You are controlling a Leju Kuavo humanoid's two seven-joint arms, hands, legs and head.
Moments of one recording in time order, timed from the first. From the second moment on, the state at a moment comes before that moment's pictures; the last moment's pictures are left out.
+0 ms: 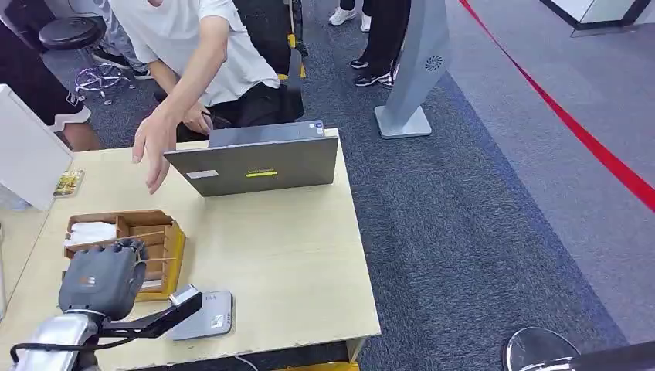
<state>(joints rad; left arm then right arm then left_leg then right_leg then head) 0.02 0.14 -0.27 -1.94 -1.54 -0.37 0.08 0.33 0.30 -0.68 -1.20 0.21 0.29 0.11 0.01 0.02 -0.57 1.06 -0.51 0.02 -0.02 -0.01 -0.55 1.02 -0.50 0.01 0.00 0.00</state>
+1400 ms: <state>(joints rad) -0.50 0.15 -0.19 -1.67 -1.57 -0.27 0.16 0.36 0.30 -0.64 -1.17 0.25 0.34 0.16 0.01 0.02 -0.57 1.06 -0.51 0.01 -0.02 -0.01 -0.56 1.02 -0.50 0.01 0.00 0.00</state>
